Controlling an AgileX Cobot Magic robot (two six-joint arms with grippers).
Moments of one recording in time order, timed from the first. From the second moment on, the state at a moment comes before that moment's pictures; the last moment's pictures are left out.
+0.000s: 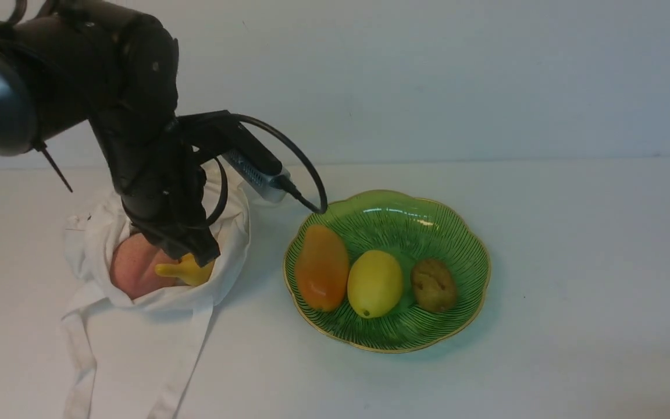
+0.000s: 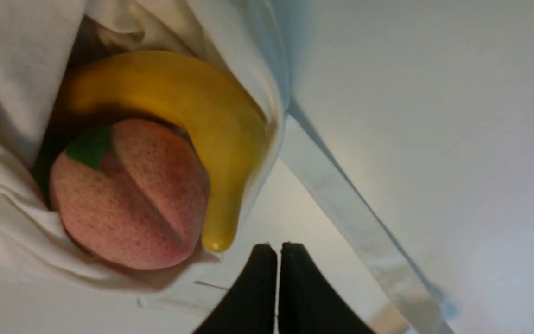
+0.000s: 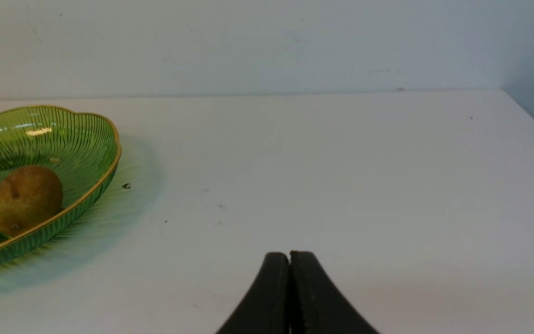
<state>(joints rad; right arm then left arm) -0.01 -0.01 0.02 -0.05 0.38 0.06 -0.35 1.75 -1.47 0.15 1.22 0.44</state>
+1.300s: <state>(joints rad) -0.01 -0.01 0.02 -0.05 0.38 0.06 -0.35 1.97 -1.48 0.32 1.14 0.43</state>
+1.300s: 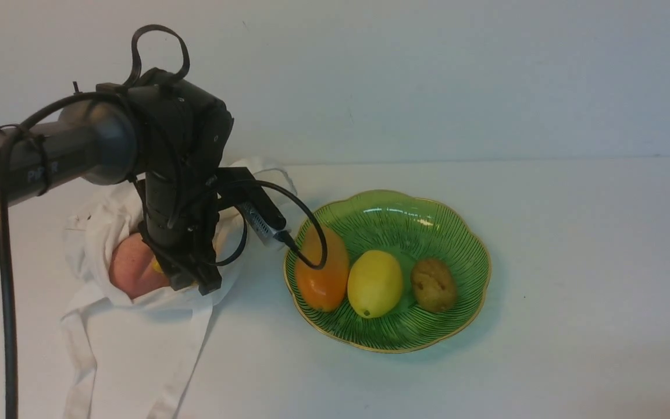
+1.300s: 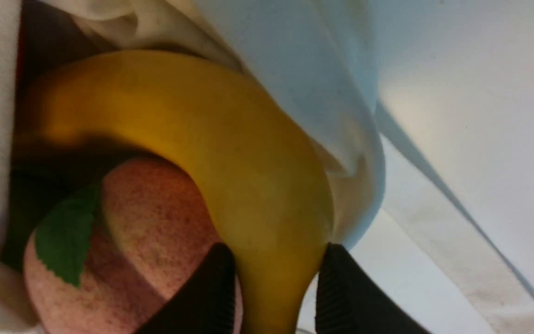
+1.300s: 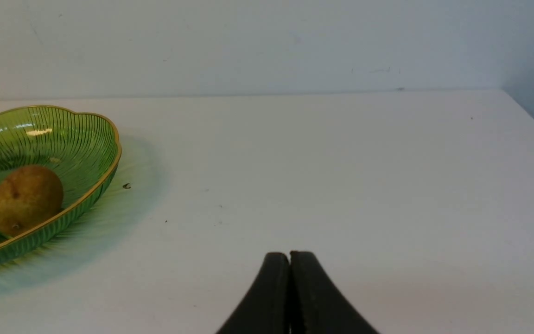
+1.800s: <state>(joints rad) -0.01 -0.01 0.02 -0.05 0.38 0.06 -0.35 1.85 -1.55 0.36 1.22 0.38</state>
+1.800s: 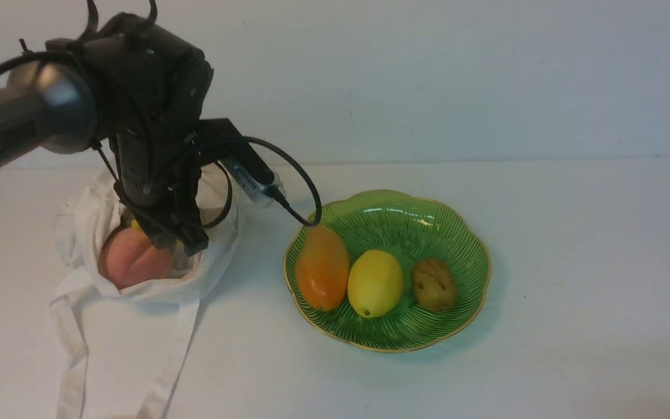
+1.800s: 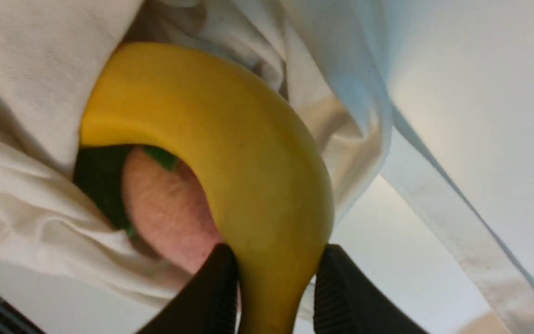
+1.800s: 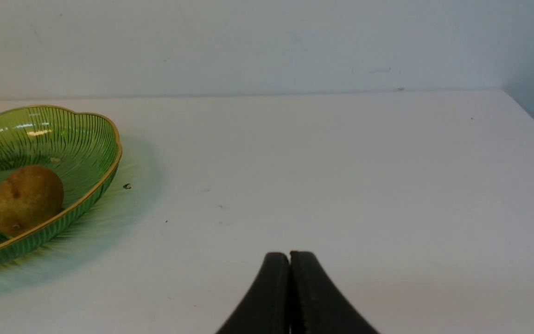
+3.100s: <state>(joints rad) -0.01 -0.01 0.02 -0.05 0.38 0.06 -0.34 1.75 -1.59 -0.17 1.23 0.25</state>
